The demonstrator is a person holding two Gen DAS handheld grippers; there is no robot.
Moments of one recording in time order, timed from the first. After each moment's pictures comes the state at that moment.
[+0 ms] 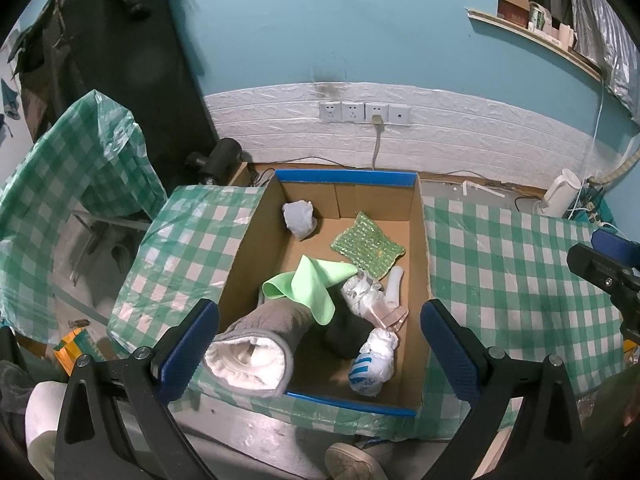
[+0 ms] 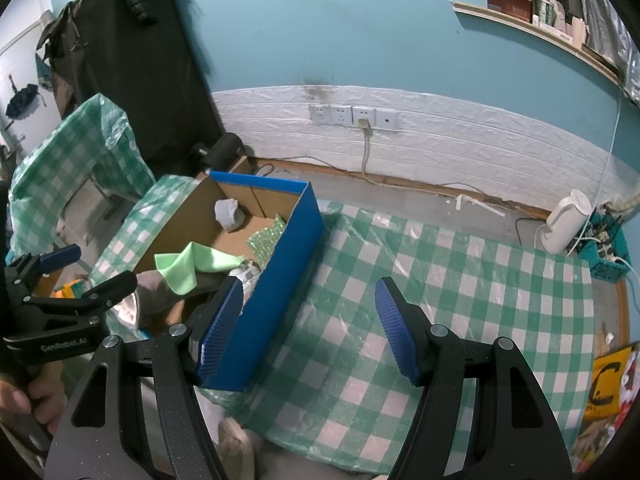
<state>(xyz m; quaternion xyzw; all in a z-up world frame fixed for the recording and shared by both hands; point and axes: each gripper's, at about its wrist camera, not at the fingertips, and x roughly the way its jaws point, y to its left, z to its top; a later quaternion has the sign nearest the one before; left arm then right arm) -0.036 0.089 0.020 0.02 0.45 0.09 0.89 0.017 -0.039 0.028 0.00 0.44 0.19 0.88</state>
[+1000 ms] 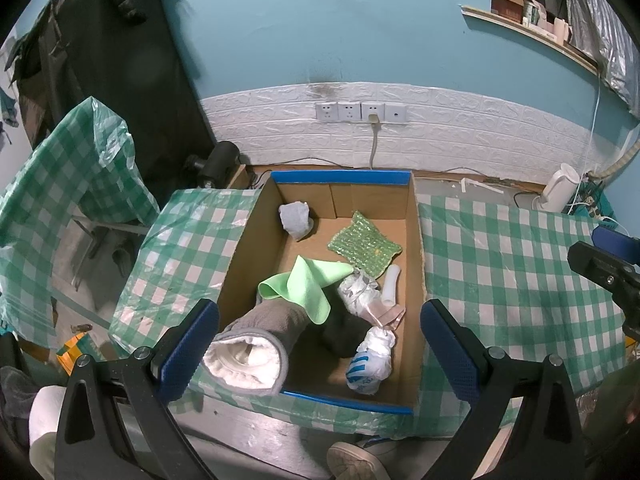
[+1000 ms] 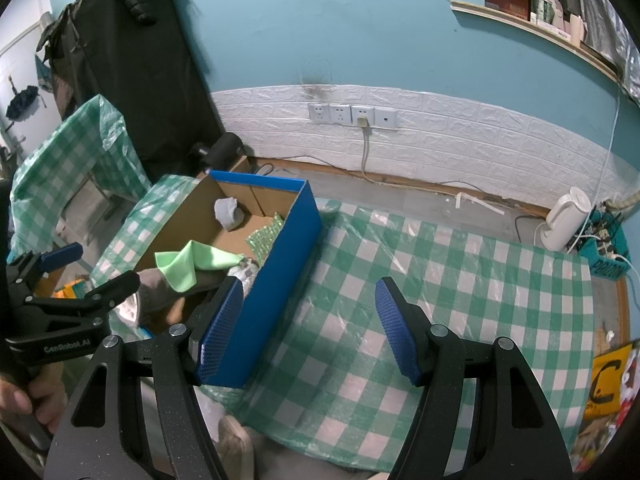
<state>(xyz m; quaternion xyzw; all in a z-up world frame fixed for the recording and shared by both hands) -0.036 0.084 0.020 0.03 0.45 0.09 0.89 0.017 -0.041 0.028 0.00 0.44 0.19 0.88</state>
